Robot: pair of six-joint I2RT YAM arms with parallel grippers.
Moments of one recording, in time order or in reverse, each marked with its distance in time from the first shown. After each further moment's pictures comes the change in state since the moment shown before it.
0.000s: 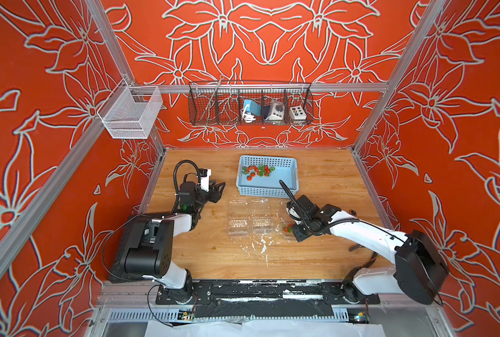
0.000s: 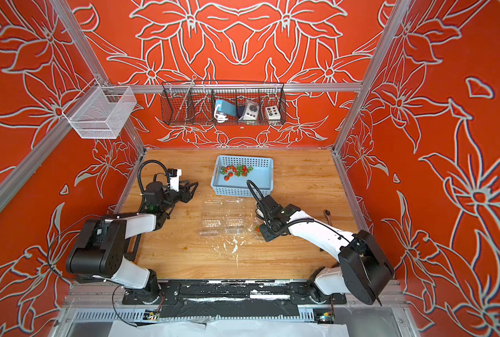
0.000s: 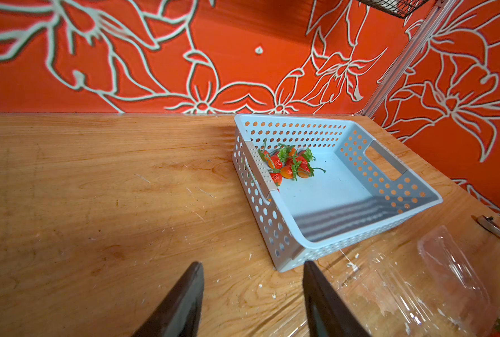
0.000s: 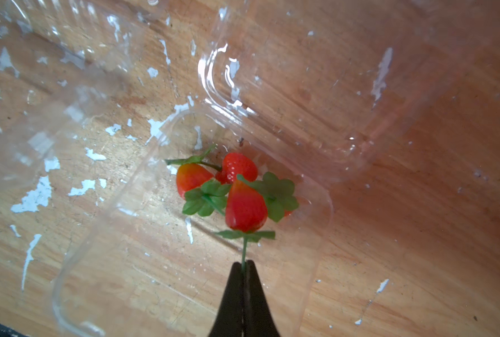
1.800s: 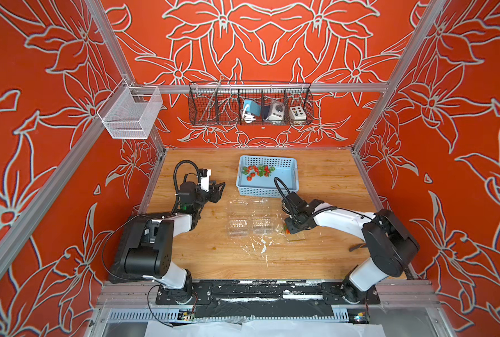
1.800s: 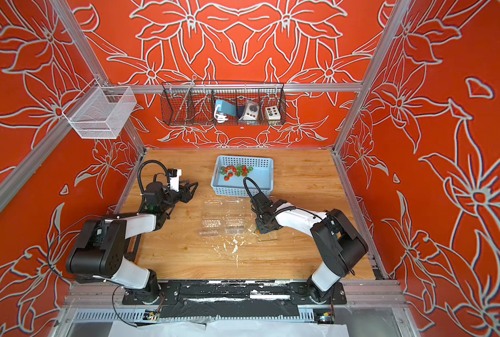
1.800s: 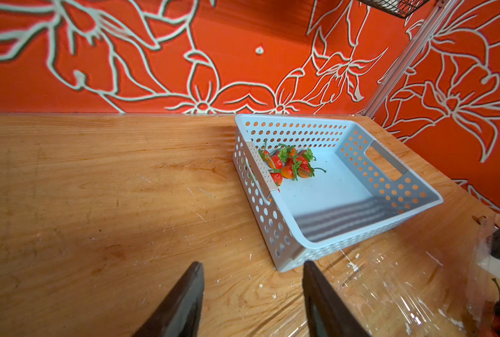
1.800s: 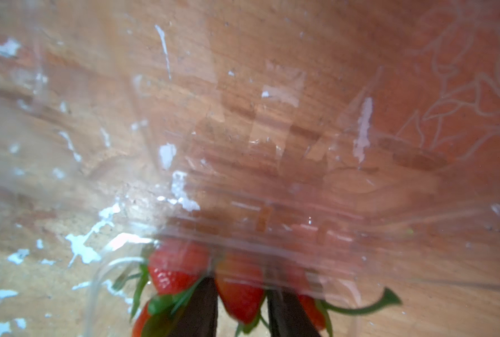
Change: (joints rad) left arm 0.000 0.000 0.000 0.000 -0.002 0.000; right arm -0.035 0.232 0.074 0.122 0.107 0.089
